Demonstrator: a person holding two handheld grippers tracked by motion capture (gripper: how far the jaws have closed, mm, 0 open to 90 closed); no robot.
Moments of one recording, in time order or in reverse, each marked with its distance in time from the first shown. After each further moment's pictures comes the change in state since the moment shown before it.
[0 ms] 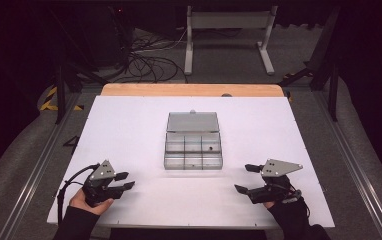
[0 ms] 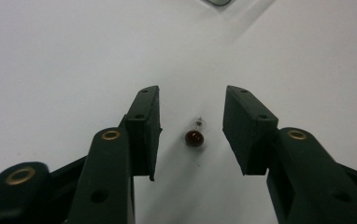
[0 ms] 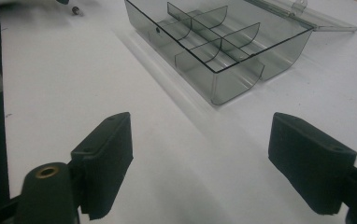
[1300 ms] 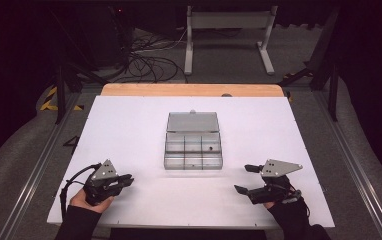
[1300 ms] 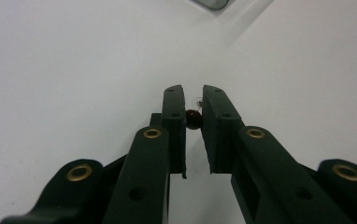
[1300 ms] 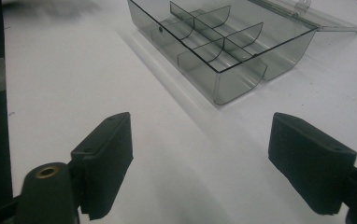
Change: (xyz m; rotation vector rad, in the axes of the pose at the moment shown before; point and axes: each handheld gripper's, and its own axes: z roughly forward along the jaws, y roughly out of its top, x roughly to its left) left arm -0.003 0.008 -0.006 -0.028 0.013 0.014; right arm 0.001 0.000 0.000 0.002 0.009 -0.005
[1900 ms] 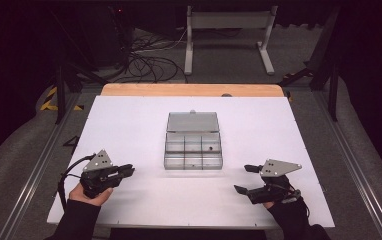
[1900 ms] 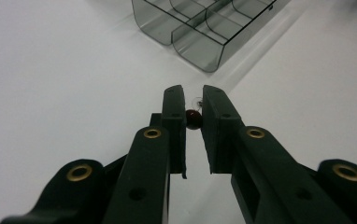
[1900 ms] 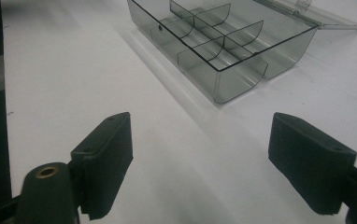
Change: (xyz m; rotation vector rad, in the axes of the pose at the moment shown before) left arm 0.005 0.027 -0.018 -0.106 -0.017 -0.027; right arm 0.000 0.000 0.001 0.006 0.000 0.003
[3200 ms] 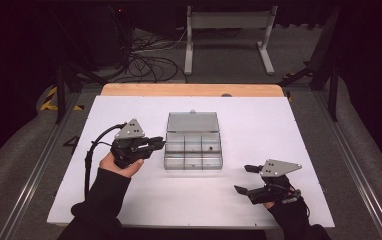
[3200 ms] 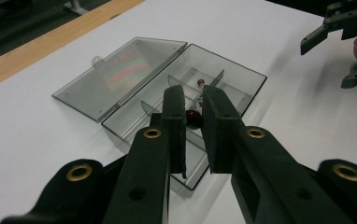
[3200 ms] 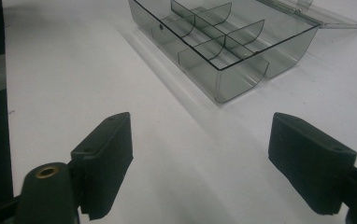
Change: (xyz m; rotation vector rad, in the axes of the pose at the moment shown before) left arm -0.021 0.109 0.037 -0.079 -0.069 0.073; right arm 0.000 0.000 0.000 0.001 0.005 -0.001
